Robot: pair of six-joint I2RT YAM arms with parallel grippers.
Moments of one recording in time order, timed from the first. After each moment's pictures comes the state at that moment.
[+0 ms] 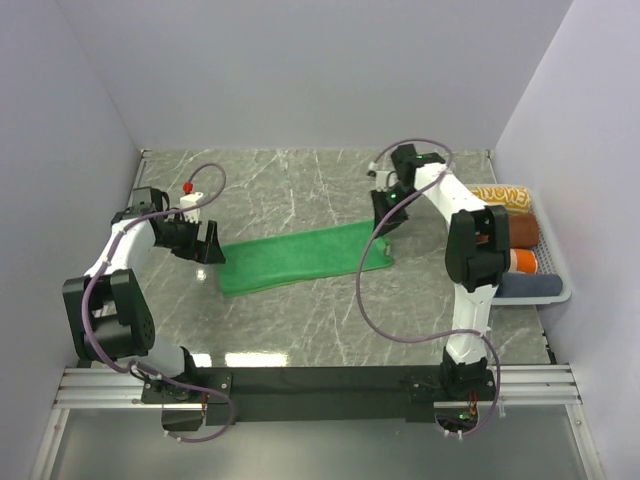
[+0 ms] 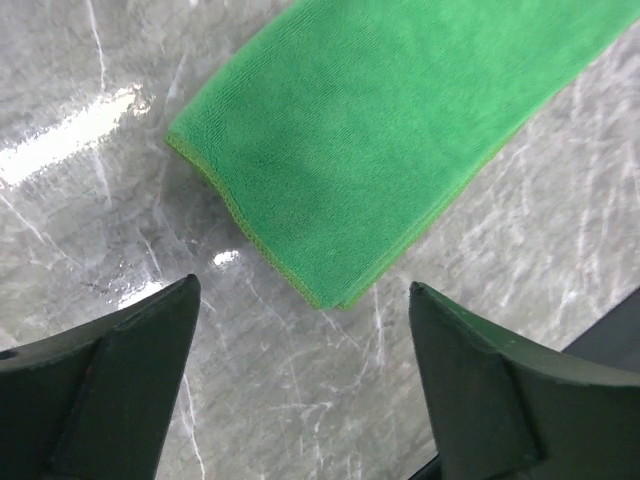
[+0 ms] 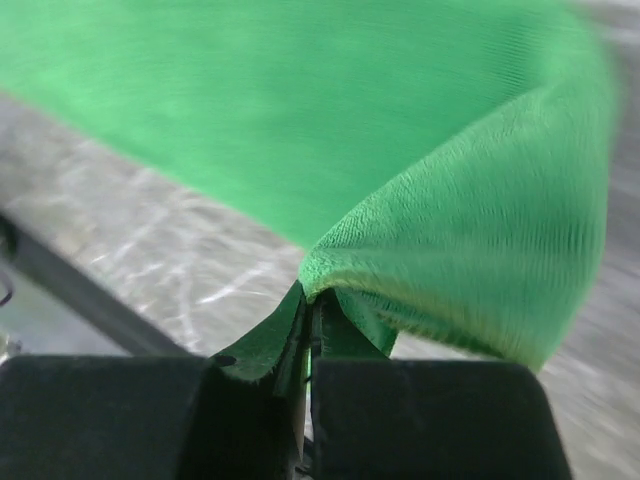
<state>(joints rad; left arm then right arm) 0.19 1.49 1.03 -0.75 0.64 0.44 0.18 2.05 1.71 -1.07 -0.45 -0.10</state>
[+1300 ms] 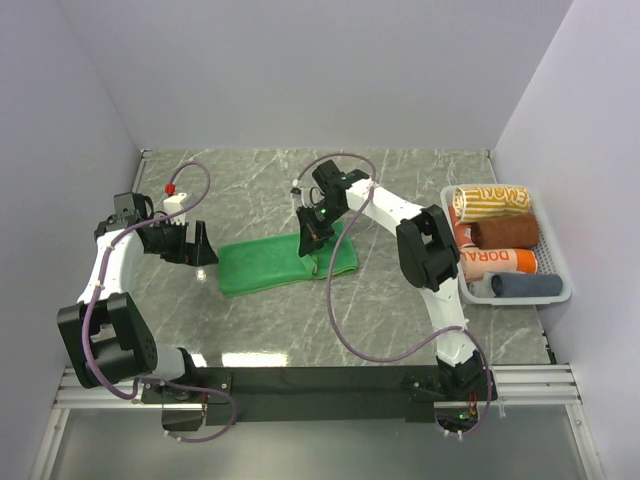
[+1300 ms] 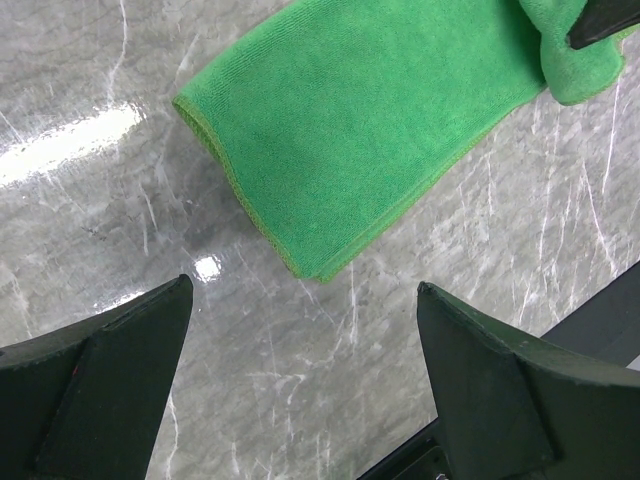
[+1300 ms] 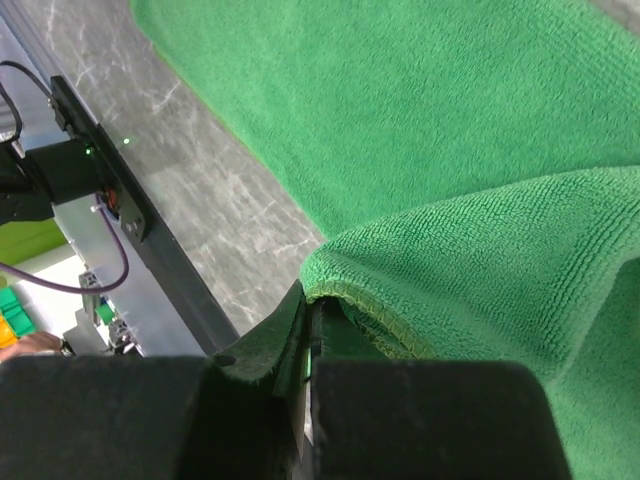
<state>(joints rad) 0.28 1.37 1.00 -0.81 0.69 0.41 0.57 2.26 1.88 -0.89 -0.73 0.10</state>
